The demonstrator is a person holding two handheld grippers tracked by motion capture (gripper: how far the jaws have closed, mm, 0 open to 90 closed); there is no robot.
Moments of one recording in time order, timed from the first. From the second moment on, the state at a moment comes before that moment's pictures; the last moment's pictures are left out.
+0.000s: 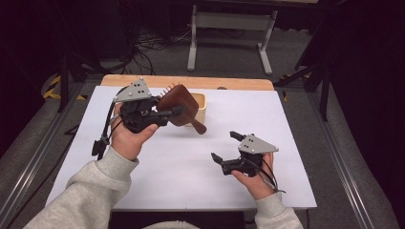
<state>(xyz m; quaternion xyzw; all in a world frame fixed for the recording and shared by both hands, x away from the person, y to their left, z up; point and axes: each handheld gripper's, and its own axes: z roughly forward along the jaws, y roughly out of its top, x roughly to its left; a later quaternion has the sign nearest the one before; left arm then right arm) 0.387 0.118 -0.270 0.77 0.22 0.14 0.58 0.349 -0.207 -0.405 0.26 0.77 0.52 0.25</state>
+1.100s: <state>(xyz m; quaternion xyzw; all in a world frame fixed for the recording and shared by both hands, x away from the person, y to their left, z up) 0.432 0.104 -0.261 0.74 0.27 0.21 0.58 0.350 -0.220 -0.404 0.28 0.76 0.53 0.26</state>
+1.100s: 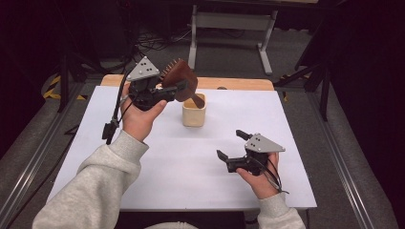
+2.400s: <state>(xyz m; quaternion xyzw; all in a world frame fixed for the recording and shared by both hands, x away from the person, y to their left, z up) 0.467 0.092 -0.290 0.71 0.33 0.25 0.57 0.352 -0.220 -0.406 0.28 0.76 0.53 0.25</state>
